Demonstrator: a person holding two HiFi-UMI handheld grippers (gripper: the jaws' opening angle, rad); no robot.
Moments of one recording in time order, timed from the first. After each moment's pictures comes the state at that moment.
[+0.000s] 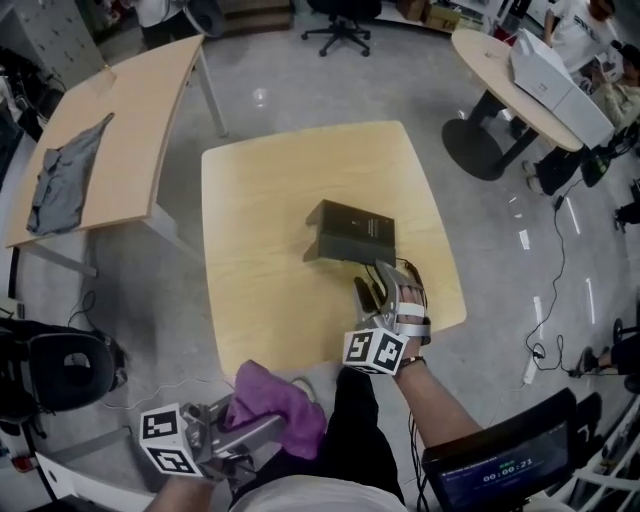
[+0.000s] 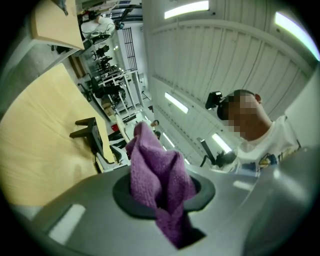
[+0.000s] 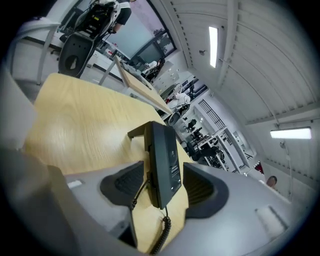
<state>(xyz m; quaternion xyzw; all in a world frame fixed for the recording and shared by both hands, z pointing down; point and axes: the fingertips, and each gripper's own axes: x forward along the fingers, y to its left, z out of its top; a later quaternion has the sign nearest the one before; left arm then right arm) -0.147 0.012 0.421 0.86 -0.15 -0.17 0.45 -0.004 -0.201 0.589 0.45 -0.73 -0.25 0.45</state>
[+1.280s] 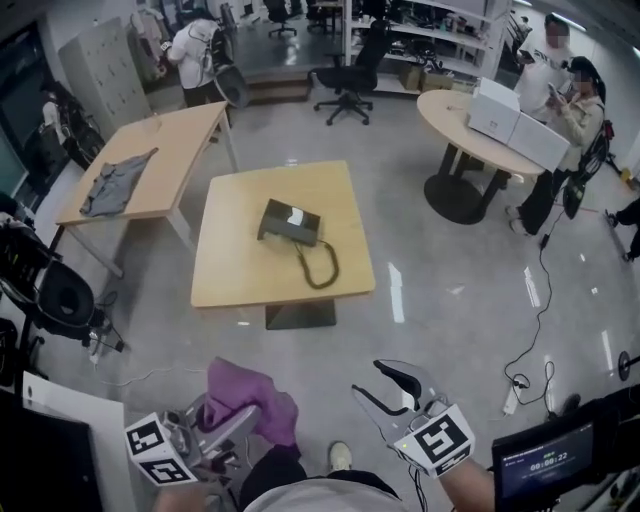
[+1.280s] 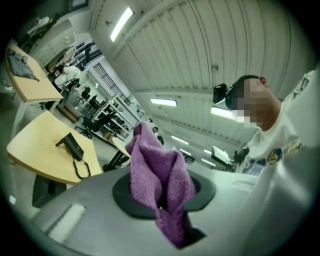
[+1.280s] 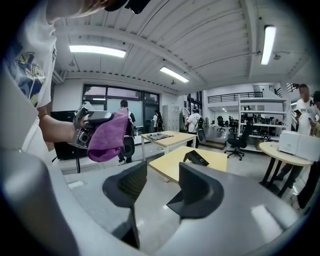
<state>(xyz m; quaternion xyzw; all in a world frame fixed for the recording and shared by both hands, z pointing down) 0.015 0.188 0.327 0.90 -0.31 -0.13 0.26 0.166 0.131 0.384 0.29 -0.94 0.03 0.16</state>
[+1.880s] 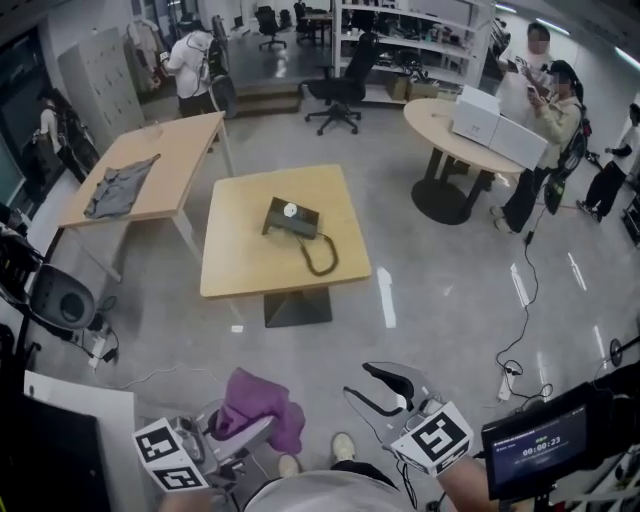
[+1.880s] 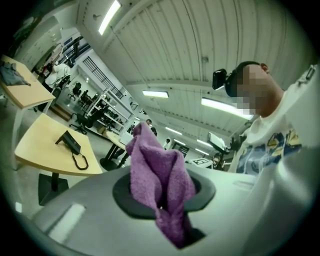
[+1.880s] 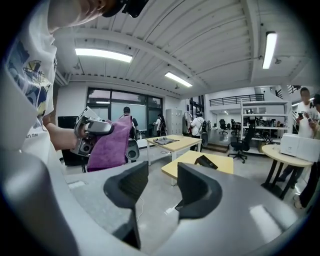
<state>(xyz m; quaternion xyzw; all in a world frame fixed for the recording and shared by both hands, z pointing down) 0.029 0.266 0.316 0.92 -0.28 -0.08 0.25 0.146 0.208 0.348 0.28 -0.95 0.03 0.14</state>
